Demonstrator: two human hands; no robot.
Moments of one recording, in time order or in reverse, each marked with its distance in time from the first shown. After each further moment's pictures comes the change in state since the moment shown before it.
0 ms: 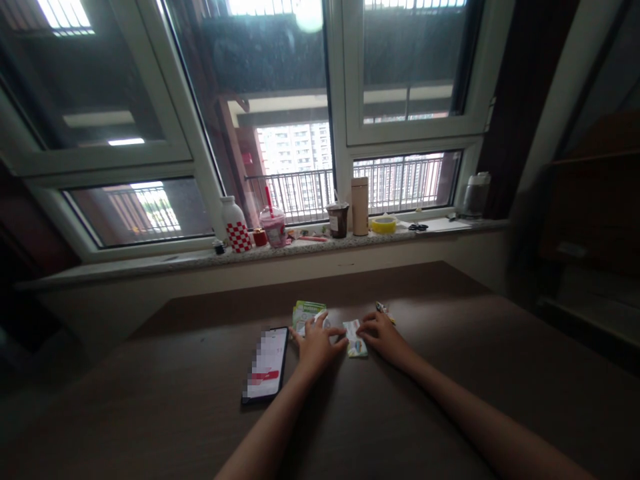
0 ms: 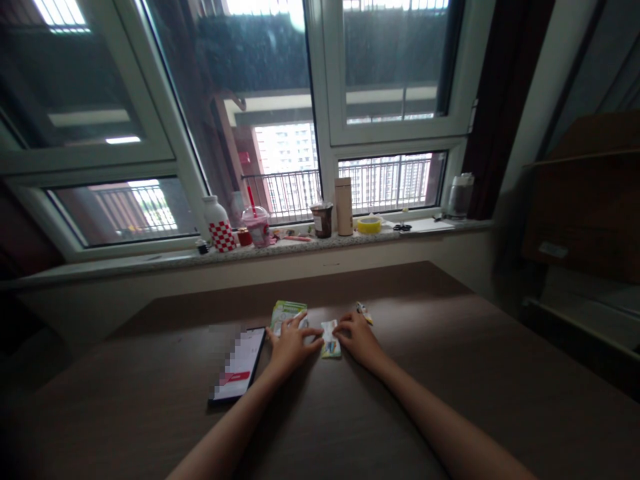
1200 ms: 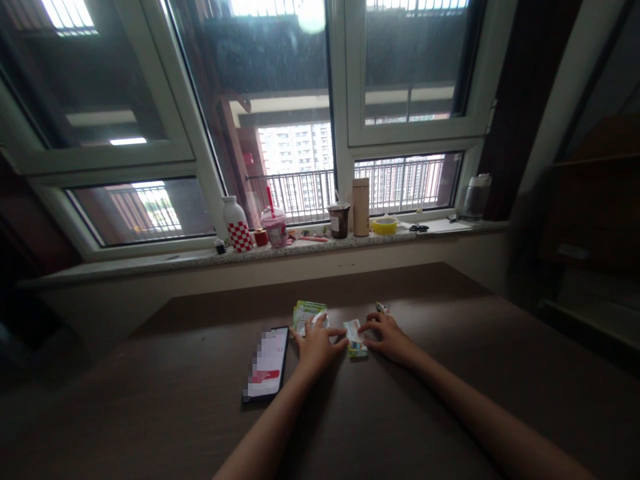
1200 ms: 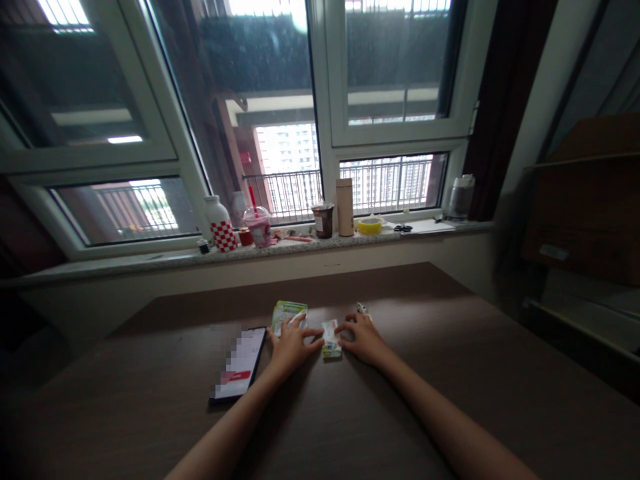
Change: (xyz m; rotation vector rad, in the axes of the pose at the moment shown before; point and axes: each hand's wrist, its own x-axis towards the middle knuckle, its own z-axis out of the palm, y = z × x) left_hand -0.002 0.003 -0.003 0.009 -0.041 -0.046; right_hand -0.003 0.006 -0.013 -0.107 -0.167 0.063
